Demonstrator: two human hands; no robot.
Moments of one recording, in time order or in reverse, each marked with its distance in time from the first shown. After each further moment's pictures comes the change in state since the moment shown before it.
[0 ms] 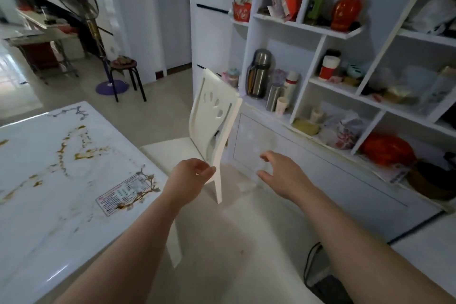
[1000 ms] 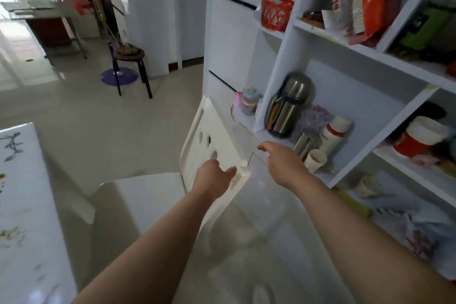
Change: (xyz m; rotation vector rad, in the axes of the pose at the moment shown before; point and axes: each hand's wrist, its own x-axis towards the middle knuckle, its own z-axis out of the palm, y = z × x) left_hand 0.449 0.063 0.093 0.013 -0.001 -0.318; right_hand 0.486 0.090 -0.027 -0.064 -0.043 -0.124
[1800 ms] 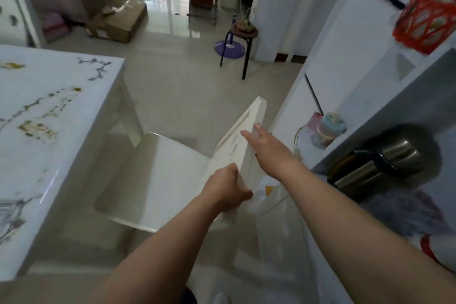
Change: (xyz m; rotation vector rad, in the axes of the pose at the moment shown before) left_hand 0.096 0.042 0.060 -0.041 0.201 -0.309; right_hand 0.221 0.002 0.058 -0.253 -0.277 -0.808
